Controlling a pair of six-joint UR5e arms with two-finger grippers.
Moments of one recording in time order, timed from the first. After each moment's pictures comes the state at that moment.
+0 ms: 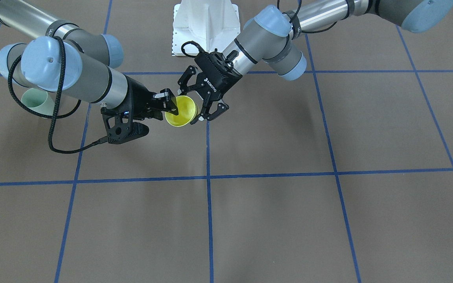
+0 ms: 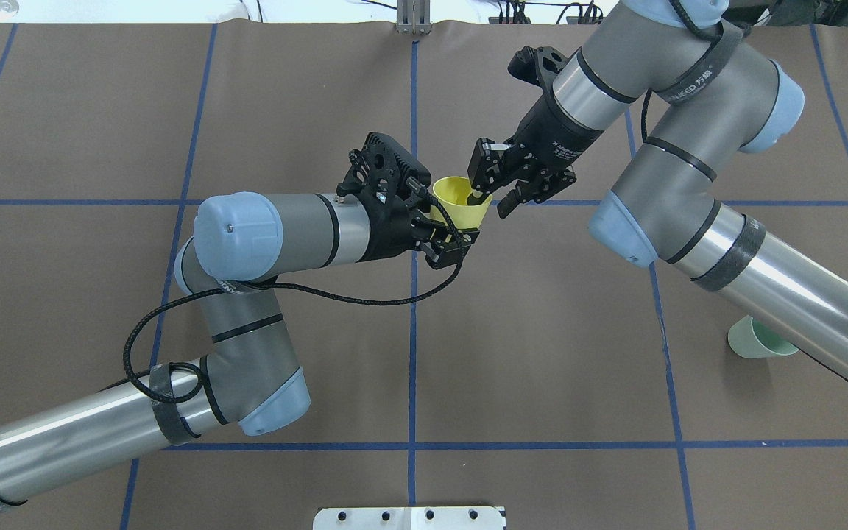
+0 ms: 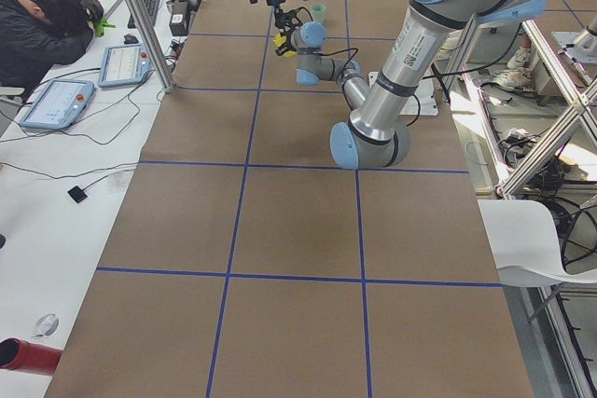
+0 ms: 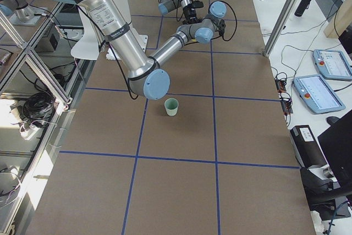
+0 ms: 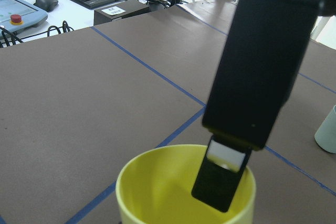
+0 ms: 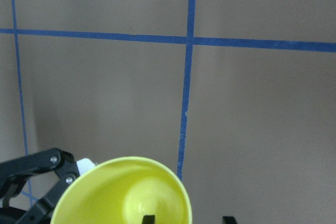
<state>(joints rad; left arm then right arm) -0.50 -2.27 -1.51 -2.58 -1.69 -0.63 0.85 -0.92 1.58 -1.25 2.55 1.09</state>
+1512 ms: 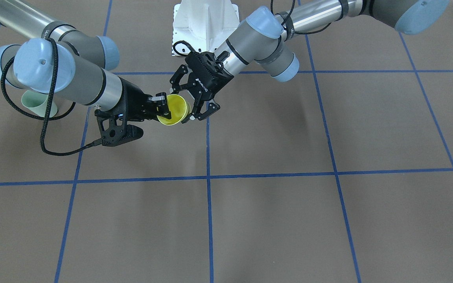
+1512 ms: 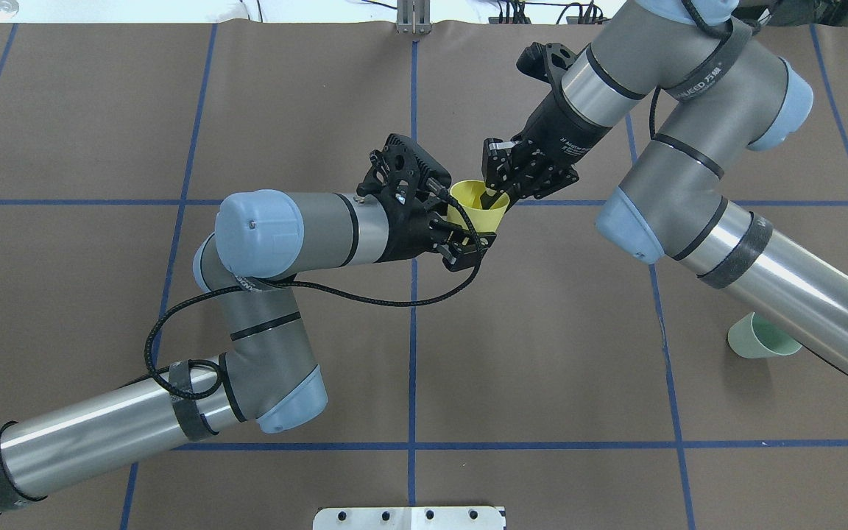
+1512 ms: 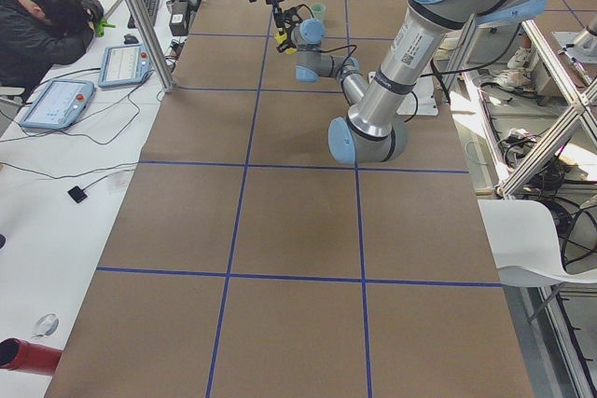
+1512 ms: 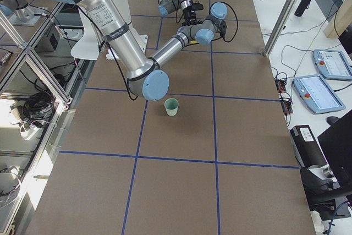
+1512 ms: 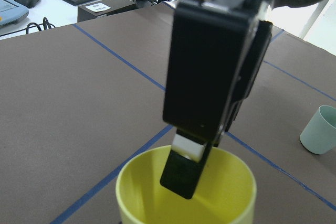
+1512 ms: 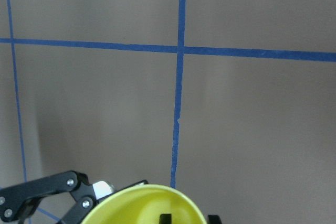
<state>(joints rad) -0.49 -2.31 -1.47 -2.59 -1.71 -0.63 0.86 -0.94 1.58 -1.24 2.55 1.09</state>
